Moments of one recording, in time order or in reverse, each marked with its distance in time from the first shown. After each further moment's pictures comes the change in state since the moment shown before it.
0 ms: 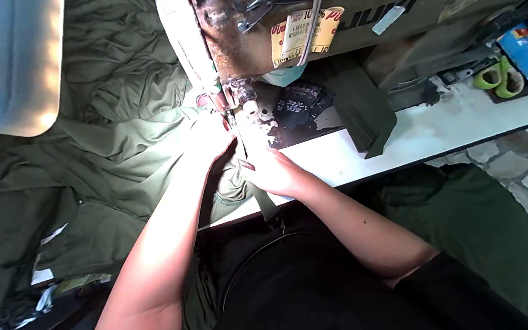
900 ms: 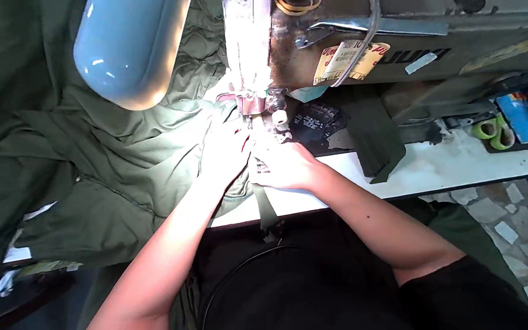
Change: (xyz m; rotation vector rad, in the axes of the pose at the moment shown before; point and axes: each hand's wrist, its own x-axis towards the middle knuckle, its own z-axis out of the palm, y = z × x) left_hand -0.013 -0.038 0.061 -0.014 0.570 0.479; right_hand 0.034 0.020 -0.020 -0.497 -0.134 -0.175
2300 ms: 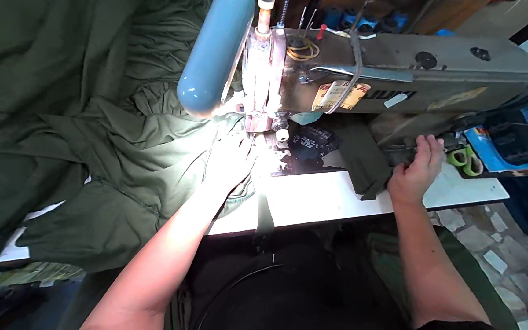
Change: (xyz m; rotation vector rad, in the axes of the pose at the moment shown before) left_hand 0.008 -0.010 0.004 0.110 -0.027 0.031; right_hand -0.139 0.185 0.050 -0.123 1.243 0.601
